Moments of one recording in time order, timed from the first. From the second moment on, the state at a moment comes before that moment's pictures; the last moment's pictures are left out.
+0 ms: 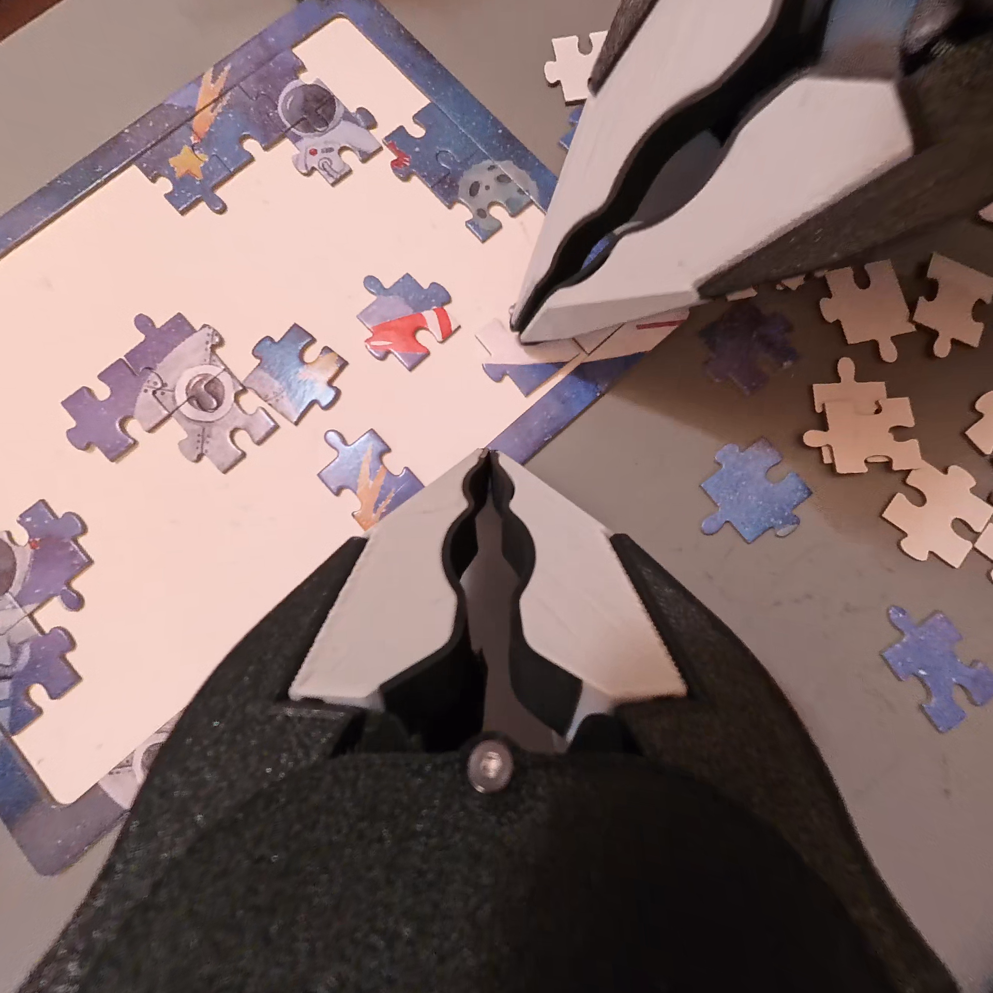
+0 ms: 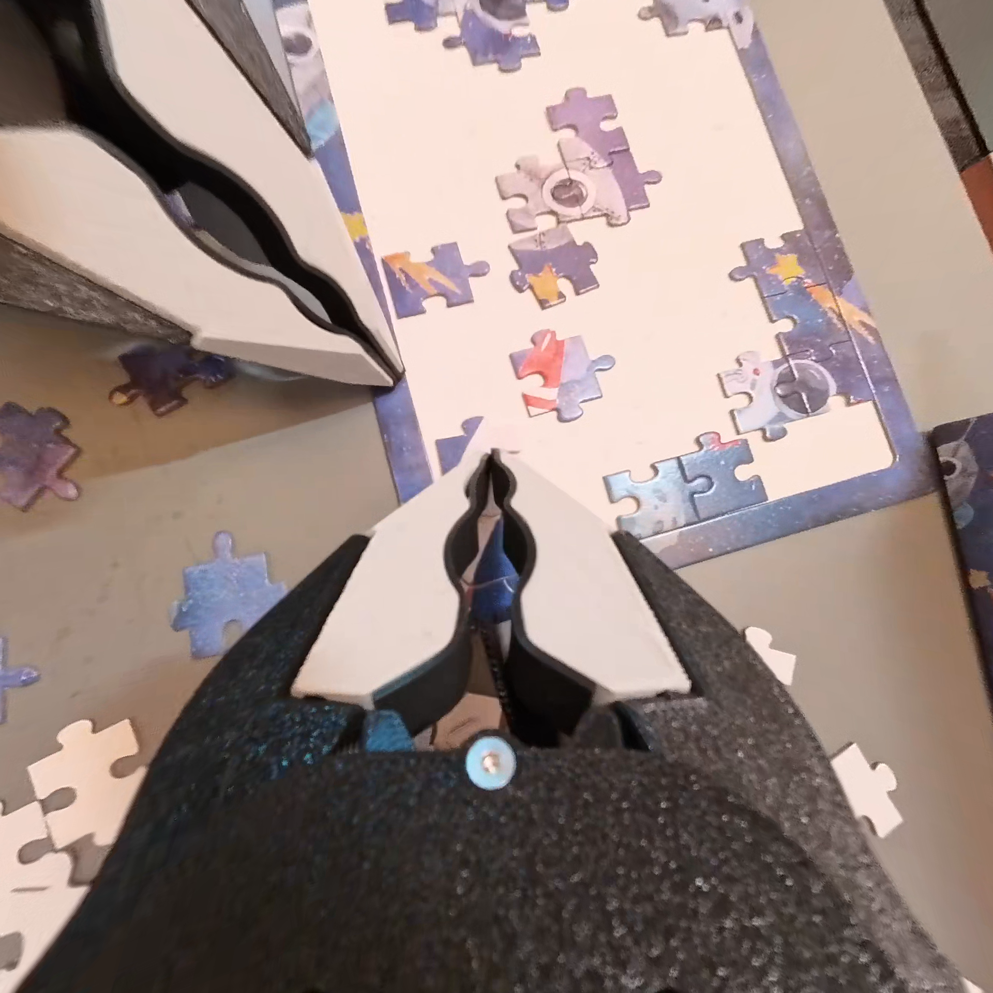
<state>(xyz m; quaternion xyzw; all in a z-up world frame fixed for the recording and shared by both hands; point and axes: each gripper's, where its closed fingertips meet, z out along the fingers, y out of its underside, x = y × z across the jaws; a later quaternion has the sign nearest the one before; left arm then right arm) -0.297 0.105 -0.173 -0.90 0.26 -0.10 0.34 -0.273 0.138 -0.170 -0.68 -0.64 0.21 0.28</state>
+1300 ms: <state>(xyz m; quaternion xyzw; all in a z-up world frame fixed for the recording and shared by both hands) -0.288 0.114 -0.165 -0.90 0.24 -0.14 0.33 -0.268 0.138 -0.148 -0.60 -0.69 0.25 0.31</state>
